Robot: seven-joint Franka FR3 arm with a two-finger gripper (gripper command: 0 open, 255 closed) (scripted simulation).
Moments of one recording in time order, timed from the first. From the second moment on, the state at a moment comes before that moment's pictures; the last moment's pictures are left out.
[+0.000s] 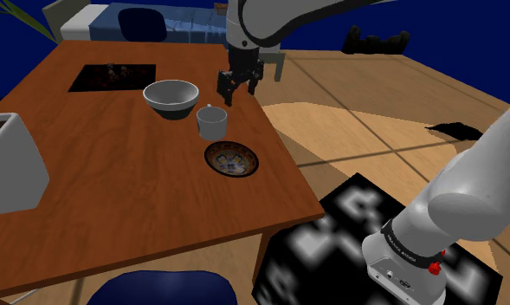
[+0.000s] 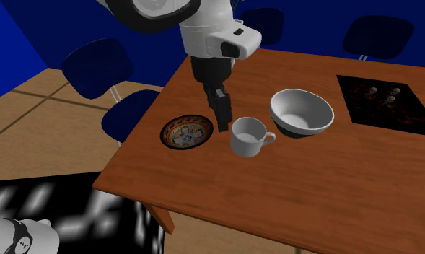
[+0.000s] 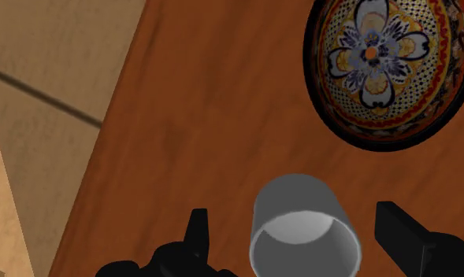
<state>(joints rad) 0.04 -0.01 0.32 -2.01 -0.12 2.07 0.27</state>
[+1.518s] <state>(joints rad) 0.15 0.47 0.33 -1.65 -0.28 2.15 0.43</state>
